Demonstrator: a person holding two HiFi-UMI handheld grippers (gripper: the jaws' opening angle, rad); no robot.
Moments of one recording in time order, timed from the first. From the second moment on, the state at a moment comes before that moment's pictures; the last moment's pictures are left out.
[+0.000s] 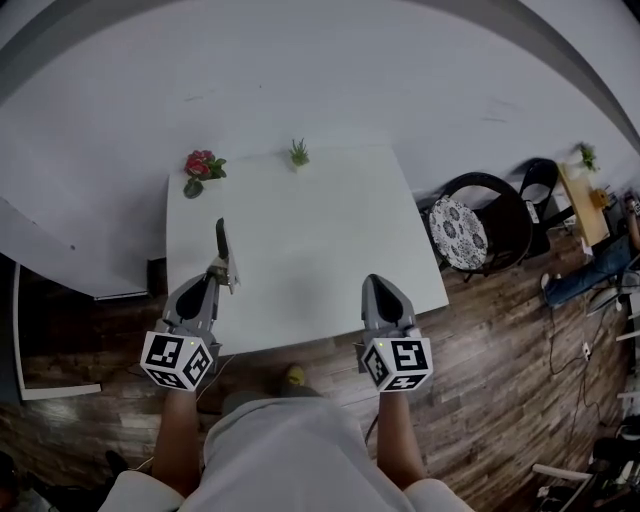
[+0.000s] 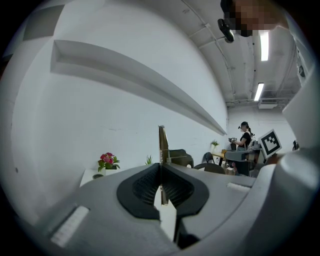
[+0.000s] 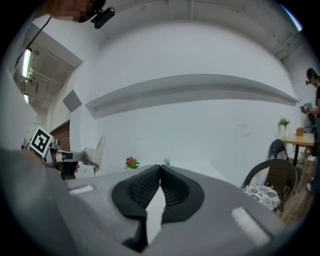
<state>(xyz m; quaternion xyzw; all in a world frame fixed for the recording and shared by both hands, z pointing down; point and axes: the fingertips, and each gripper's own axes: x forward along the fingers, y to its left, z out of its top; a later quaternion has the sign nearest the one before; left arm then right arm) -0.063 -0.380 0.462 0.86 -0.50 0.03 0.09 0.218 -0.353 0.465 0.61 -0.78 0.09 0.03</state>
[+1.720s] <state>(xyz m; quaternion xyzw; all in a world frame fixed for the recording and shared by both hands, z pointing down) 0.011 -0.461 0.550 0.79 -0.38 0.43 -0.22 0.248 -0.402 0.470 0.59 -0.80 0.10 0.00</state>
